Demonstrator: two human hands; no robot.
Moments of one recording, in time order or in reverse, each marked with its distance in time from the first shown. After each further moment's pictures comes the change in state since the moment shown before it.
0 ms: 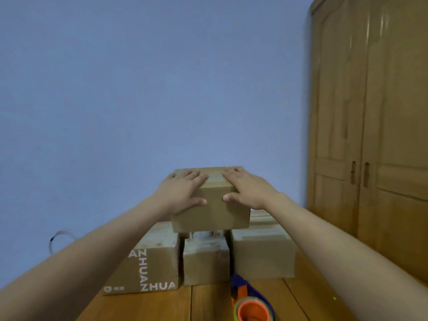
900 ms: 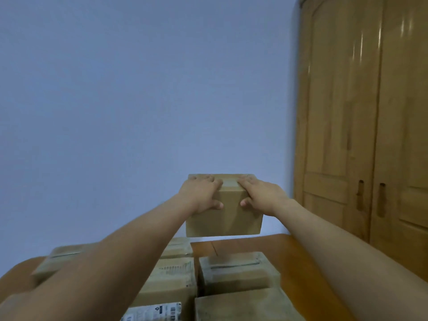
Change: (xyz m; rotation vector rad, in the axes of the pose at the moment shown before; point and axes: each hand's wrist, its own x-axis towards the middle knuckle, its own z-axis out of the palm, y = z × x) left_hand 0.306 0.030 0.123 -0.055 0.029 0.125; right_hand 0.148 0.226 0.087 -0.195 -0.051 0.293
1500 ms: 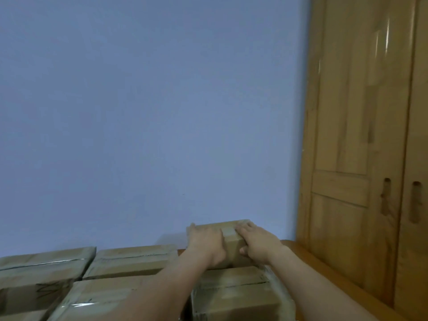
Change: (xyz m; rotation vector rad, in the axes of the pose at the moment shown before) left_hand 0.051 0.039 0.167 -0.040 -0.272 -0.176; right_hand 0.048 0.031 0.178 0.074 -0.263 -0.010
